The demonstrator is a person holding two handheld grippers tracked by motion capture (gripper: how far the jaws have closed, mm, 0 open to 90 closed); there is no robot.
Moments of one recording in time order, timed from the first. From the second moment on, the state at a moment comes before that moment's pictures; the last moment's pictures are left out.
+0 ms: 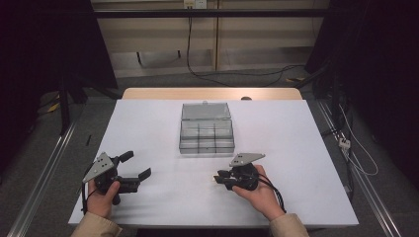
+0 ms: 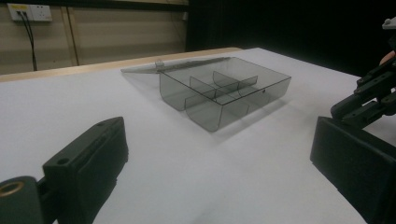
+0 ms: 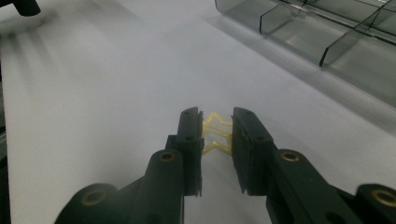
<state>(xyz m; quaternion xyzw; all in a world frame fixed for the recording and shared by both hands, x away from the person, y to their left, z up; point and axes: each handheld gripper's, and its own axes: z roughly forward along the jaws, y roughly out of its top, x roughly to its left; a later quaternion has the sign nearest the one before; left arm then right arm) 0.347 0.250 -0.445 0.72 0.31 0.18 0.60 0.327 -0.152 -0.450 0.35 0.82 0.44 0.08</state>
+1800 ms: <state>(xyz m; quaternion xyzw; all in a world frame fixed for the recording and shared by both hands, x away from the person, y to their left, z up) 0.347 0.250 -0.445 0.72 0.31 0.18 0.59 0.363 -0.153 -0.412 0.34 0.82 0.45 0.09</state>
